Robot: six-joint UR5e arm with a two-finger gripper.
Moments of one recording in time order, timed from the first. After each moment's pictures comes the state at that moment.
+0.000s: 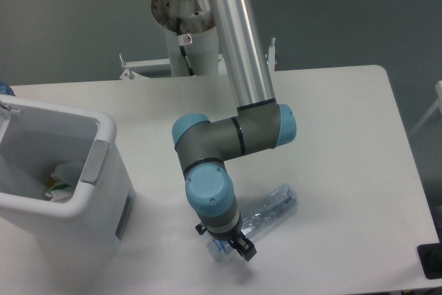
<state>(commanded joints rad) 2.27 -2.29 -1.38 -0.95 1.70 1.11</state>
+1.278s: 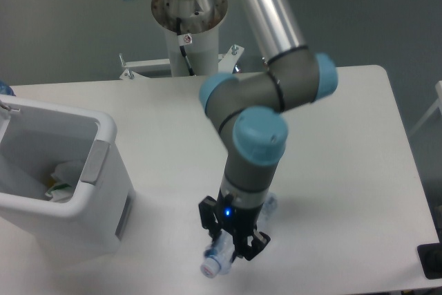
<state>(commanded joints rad) 2.40 -2.03 -1.32 -0.97 0.97 0.83</state>
